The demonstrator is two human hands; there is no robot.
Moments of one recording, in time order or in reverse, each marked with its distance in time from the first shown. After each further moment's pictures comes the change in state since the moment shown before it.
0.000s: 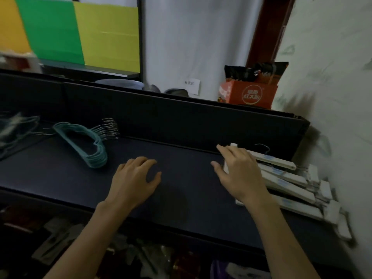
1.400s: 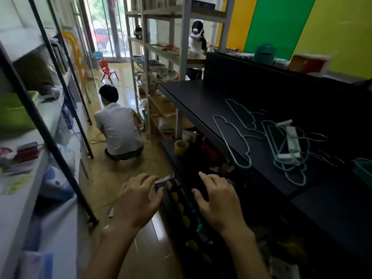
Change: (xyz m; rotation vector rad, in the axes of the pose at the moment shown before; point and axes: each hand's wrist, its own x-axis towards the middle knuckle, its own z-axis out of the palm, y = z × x) left_hand -0.287 -0.531 -0.201 0.323 0.230 -0.887; right_hand 0.014 -0.687 0.238 0.598 -0.418 -0.674
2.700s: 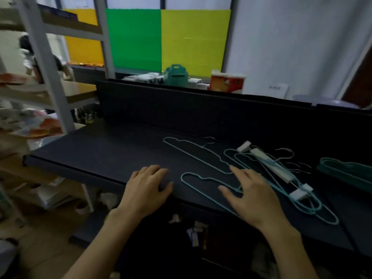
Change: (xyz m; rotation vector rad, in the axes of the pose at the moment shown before) left_hand 0.409 0.027 0.132 -0.220 -0.280 0.870; right_hand 0.220 0.047 -0.011 -0.325 0.230 0.789
